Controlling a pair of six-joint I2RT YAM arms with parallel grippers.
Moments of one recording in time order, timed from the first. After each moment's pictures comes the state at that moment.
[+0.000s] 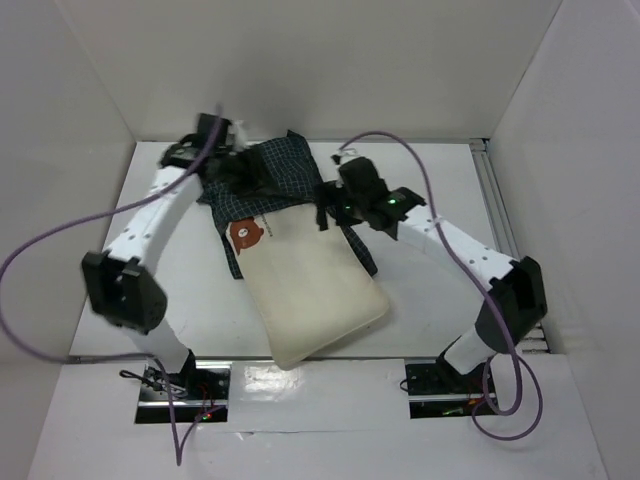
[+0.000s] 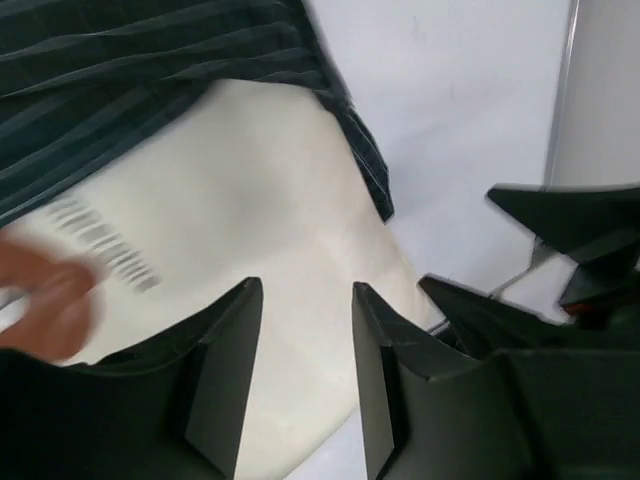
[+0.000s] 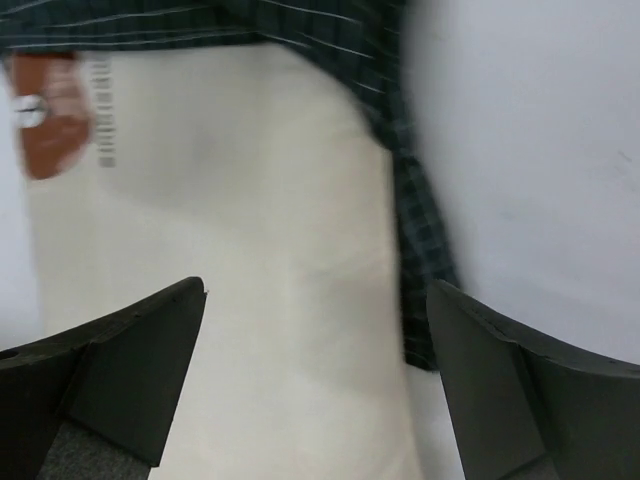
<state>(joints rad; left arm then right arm) -0.34 1.81 1.80 -0.88 0.38 -0.51 0.58 1.49 1.29 -0.53 0.08 0.34</state>
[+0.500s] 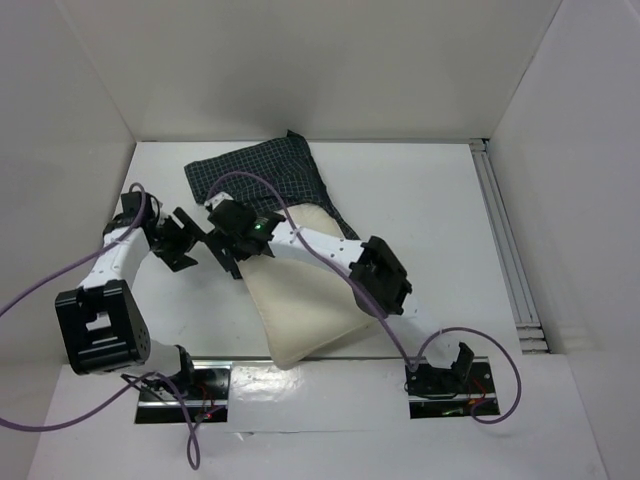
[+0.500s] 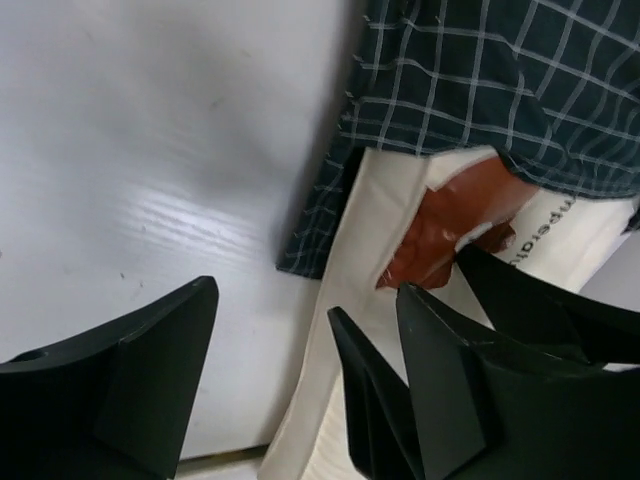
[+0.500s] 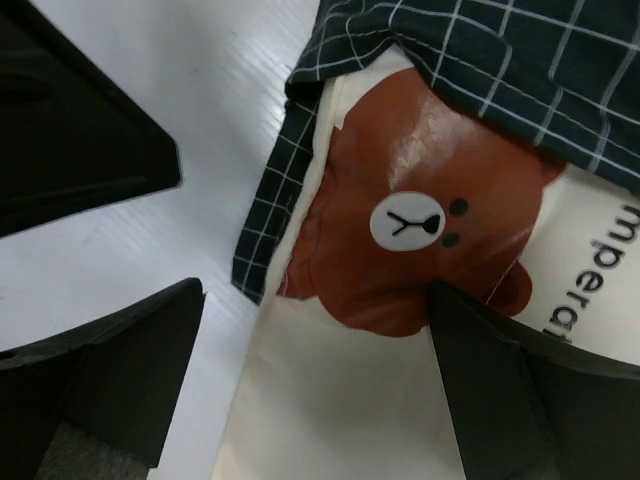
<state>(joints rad) 0.27 1.40 0.96 -0.66 0.41 -0.60 1.05 2.34 2.11 -0.61 0.21 0.25</state>
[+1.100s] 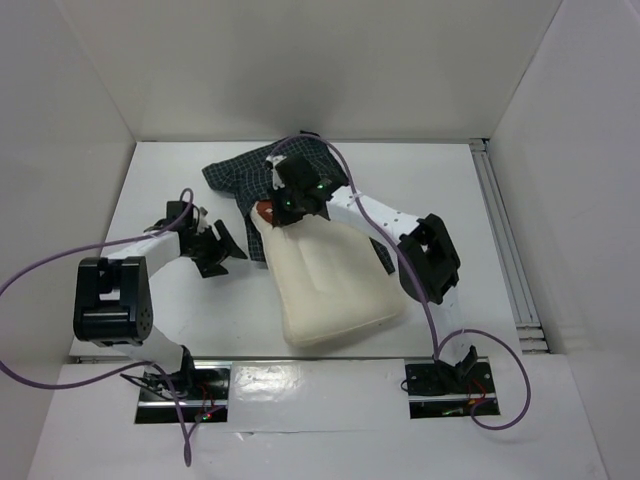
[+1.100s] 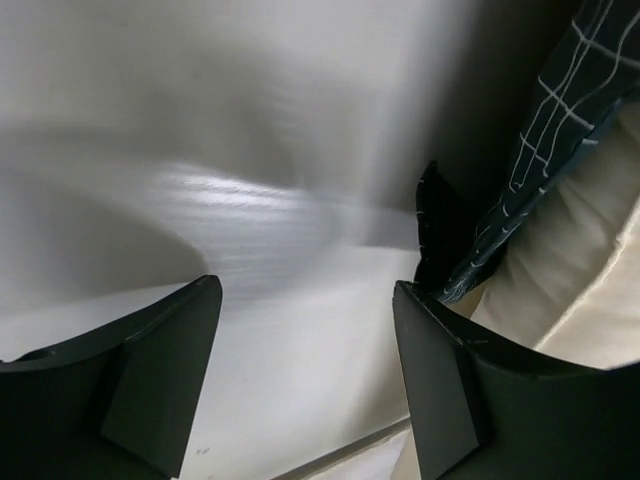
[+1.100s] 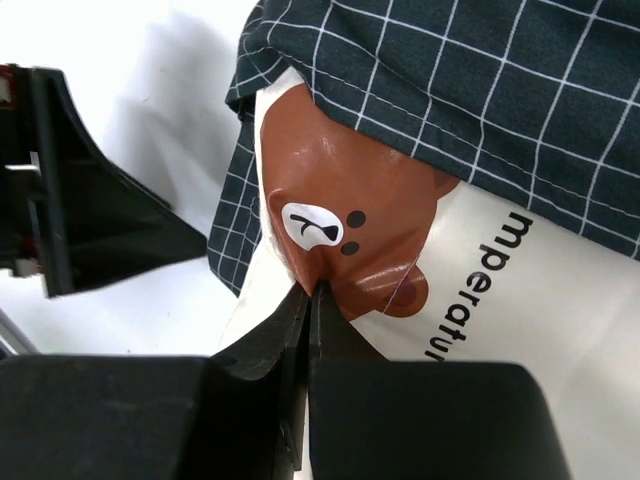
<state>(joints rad) 0.08 1.56 0.83 -0.41 0.44 -0.56 0.78 2.10 1.83 -0.51 -0.13 0.30</state>
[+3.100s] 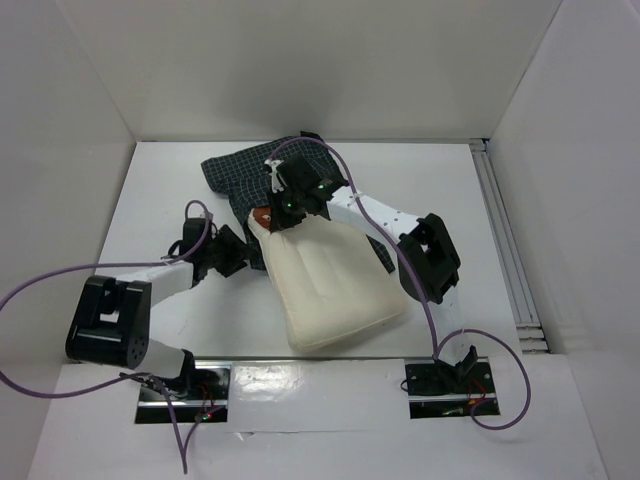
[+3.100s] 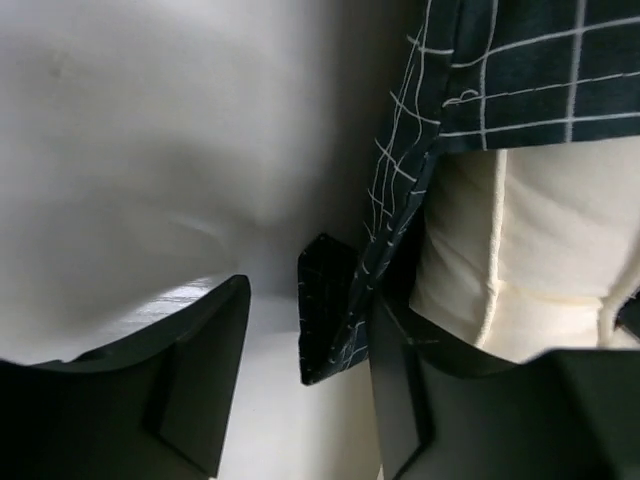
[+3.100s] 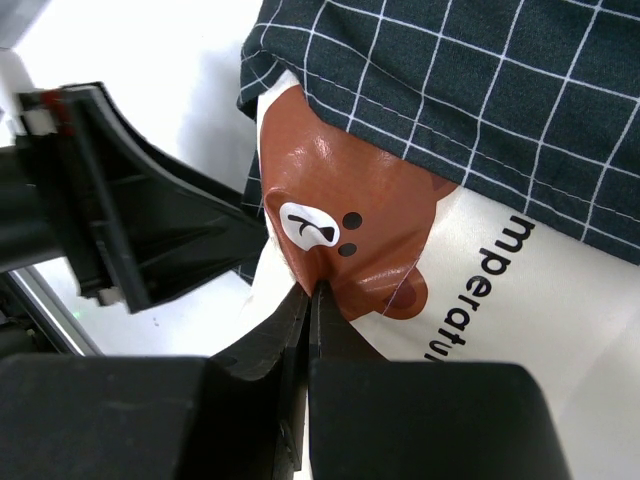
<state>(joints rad) -0.10 1.42 0.56 0.09 0.29 -0.87 0.75 2.10 1.82 -0.52 -0.25 0.30</state>
